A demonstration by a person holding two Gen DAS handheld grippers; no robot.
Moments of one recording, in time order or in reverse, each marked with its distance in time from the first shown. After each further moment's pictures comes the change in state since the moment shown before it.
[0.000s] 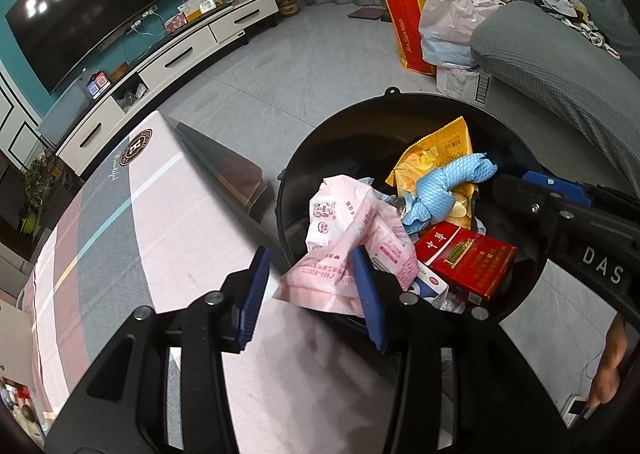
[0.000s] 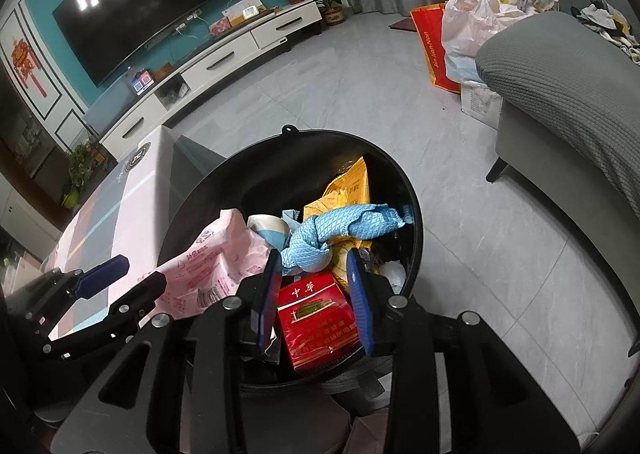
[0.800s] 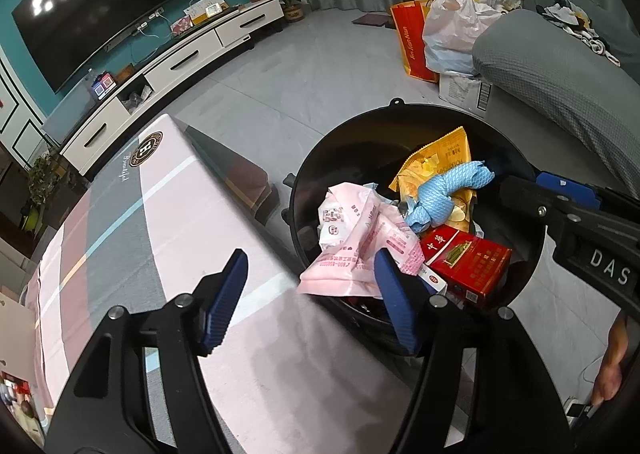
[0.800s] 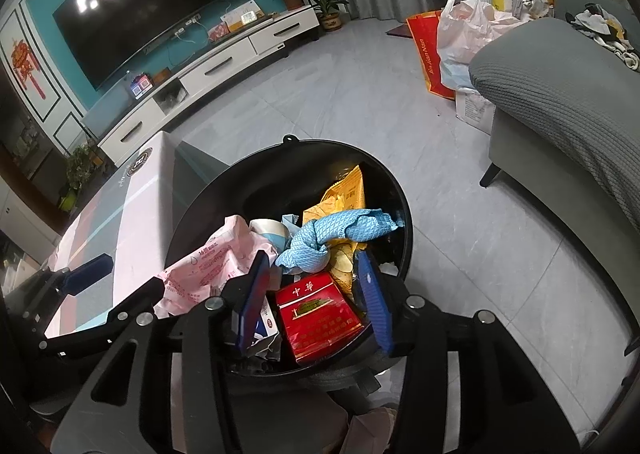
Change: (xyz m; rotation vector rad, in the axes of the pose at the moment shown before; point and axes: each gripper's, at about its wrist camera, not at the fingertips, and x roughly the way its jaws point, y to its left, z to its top) left arm -0.016 0.006 -0.001 -0.015 -0.017 0.008; right arm -0.016 0.004 0.003 -0.003 -0.021 -0.018
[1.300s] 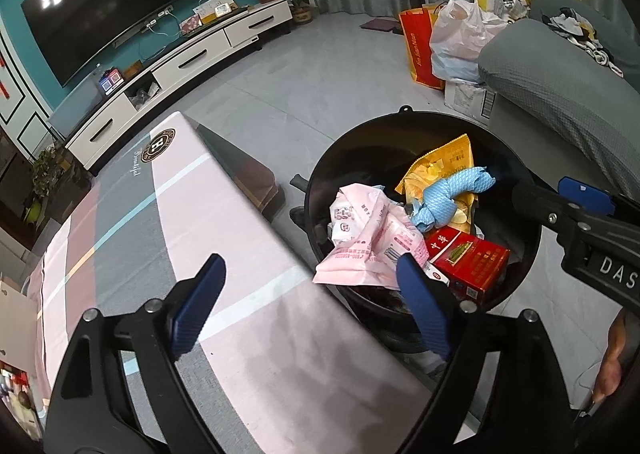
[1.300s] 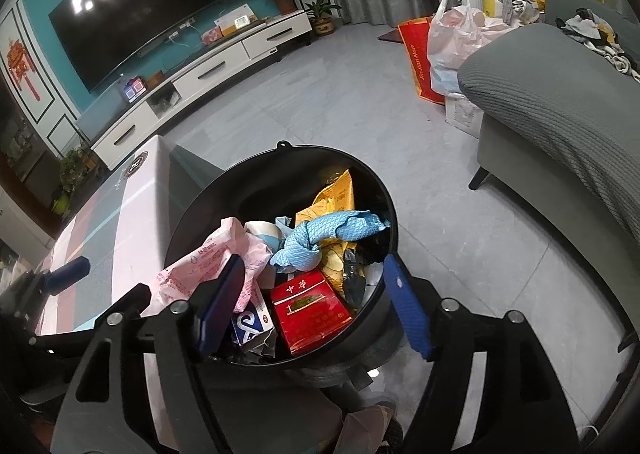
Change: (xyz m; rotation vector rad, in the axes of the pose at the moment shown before) left arm -0.014 0.010 -0.003 -0.031 -0.009 0.008; right arm -0.014 0.001 -0.002 0.004 -0.018 -0.040
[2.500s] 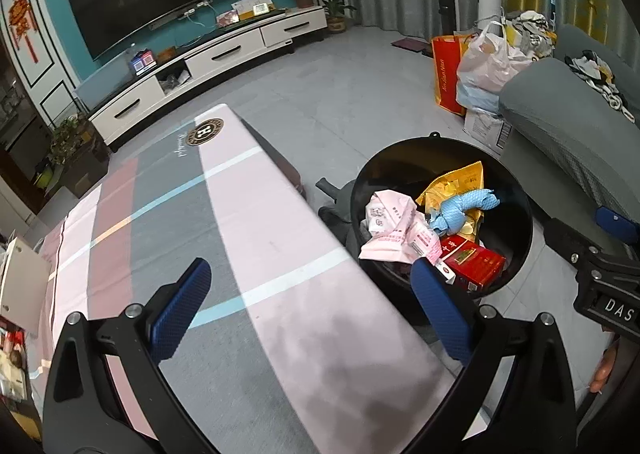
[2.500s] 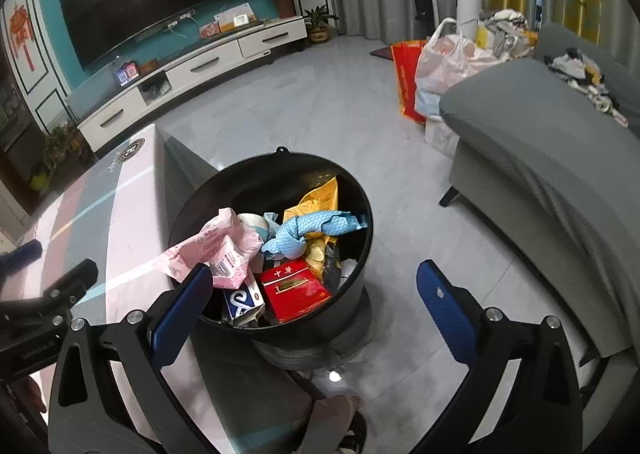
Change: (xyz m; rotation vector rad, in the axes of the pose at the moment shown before) left arm -0.054 0.038 -0.014 -0.139 -0.022 0.032; right arm -0.048 0.025 -0.007 -0.107 -0.026 -0.112
